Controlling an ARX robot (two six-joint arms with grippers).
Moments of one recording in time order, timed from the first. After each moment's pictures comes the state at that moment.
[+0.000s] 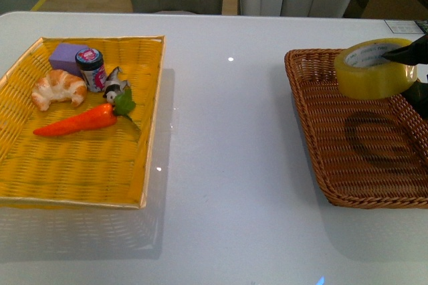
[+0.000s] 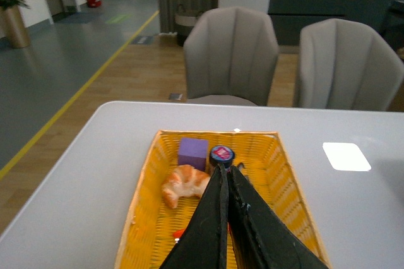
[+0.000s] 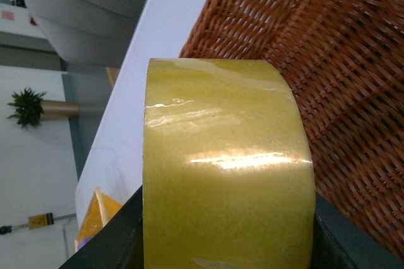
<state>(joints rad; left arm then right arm) -0.01 0.62 0.06 0.56 -0.01 -0.01 -0.14 2.17 0.91 0.81 -0.30 1.00</state>
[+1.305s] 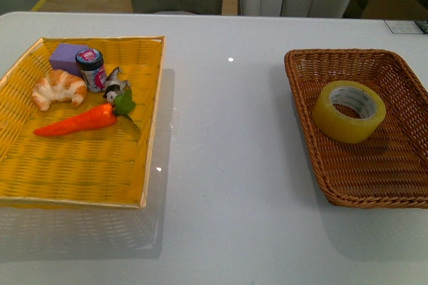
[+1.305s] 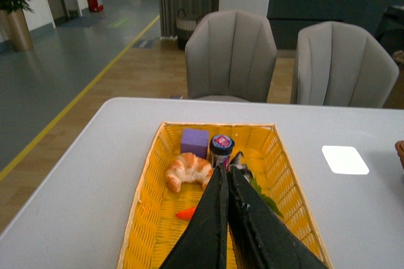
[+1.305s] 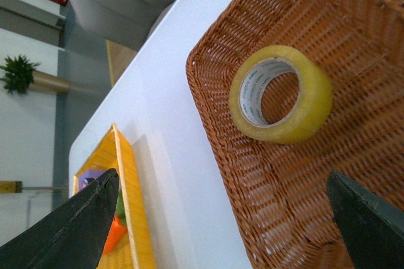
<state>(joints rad) 0.00 0.02 0.01 0.01 0.00 -0.01 -0.20 1.43 0.36 0.67 -0.31 0.72</state>
